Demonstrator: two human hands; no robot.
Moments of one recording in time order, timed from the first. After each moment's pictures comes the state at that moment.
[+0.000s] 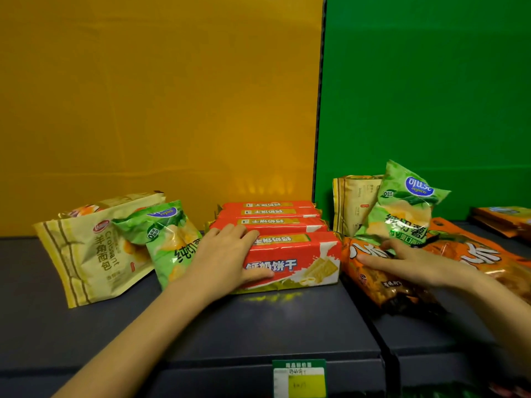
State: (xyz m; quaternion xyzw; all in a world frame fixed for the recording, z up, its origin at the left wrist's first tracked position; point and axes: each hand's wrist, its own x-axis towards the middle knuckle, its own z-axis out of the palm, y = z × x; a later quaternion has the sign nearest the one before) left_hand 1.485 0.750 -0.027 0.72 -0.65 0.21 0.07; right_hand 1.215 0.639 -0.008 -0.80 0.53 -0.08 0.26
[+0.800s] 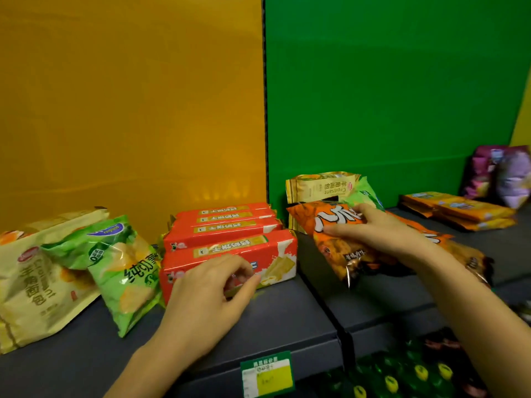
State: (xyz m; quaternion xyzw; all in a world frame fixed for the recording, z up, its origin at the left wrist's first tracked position) left_hand 1.441 0.787 -0.039 0.59 -0.71 0.11 0.36; right_hand 1.207 0.668 0.020 -0.73 0.56 -0.28 0.28
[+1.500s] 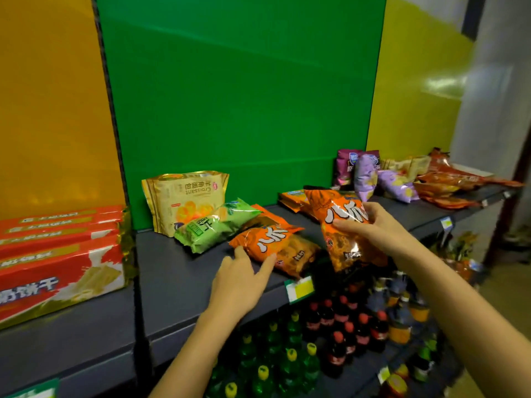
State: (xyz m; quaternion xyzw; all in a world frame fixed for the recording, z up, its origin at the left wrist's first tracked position) left_hand 1.176 0.654 -0.081 0.66 -0.66 -0.15 0.33; right_hand 0.938 0.649 -0.008 -0.59 0.60 -0.46 0.29
